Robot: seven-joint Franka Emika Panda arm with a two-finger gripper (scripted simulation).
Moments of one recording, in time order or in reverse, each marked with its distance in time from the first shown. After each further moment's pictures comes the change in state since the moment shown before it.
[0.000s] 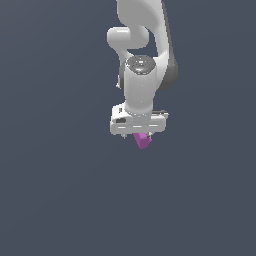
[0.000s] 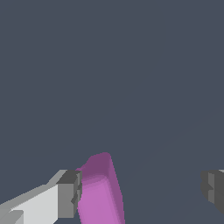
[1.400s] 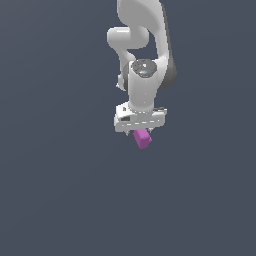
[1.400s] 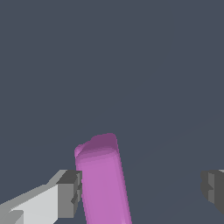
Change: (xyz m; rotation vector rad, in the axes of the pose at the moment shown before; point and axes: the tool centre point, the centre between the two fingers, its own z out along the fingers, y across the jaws) arm -0.038 -0.012 0.022 -0.006 -0.029 -0.094
